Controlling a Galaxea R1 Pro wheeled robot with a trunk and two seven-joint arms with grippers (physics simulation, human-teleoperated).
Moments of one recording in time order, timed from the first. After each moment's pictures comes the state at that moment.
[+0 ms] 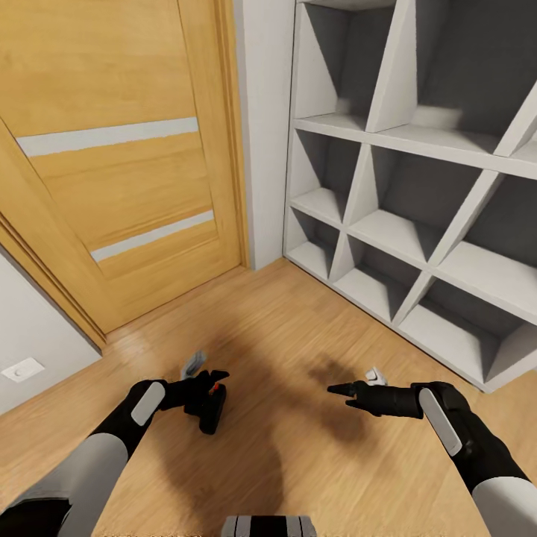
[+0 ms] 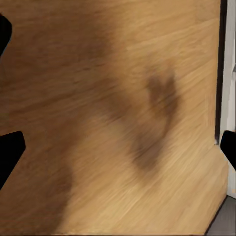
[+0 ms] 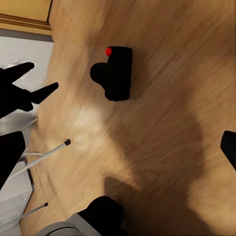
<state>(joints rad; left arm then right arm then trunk) -0.77 0.06 0.01 -0.51 0.71 0.67 -0.26 -0.57 -0.25 0.01 -1.00 -0.51 1.04 0.68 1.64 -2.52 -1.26</state>
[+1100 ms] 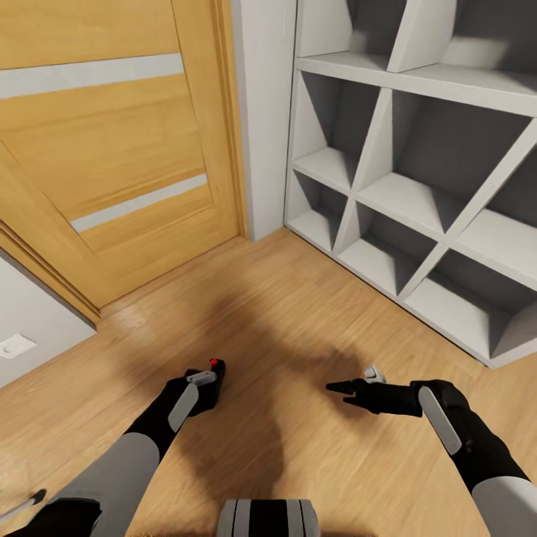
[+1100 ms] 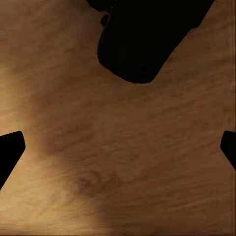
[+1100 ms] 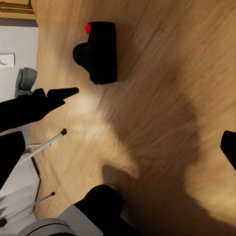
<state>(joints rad) -0.77 -0.07 -0.04 -0.53 0.44 0.61 0.37 -0.57 -0.25 0.02 -1.02 -0.51 1.04 0.70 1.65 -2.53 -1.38</state>
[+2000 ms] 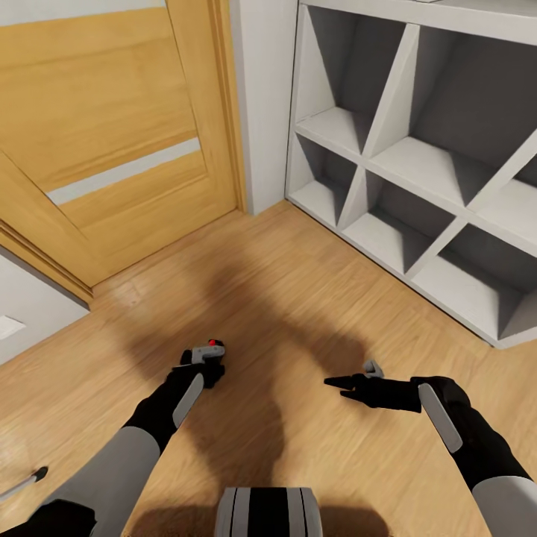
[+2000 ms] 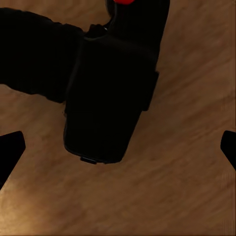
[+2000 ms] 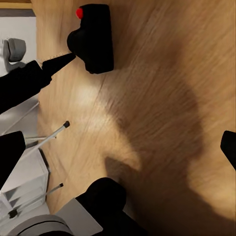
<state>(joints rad) -0.77 -0.06 -0.18 -0.68 0.31 0.48 0.27 -0.57 -0.25 0.01 -1.06 -0.51 1.04 0.75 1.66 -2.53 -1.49</state>
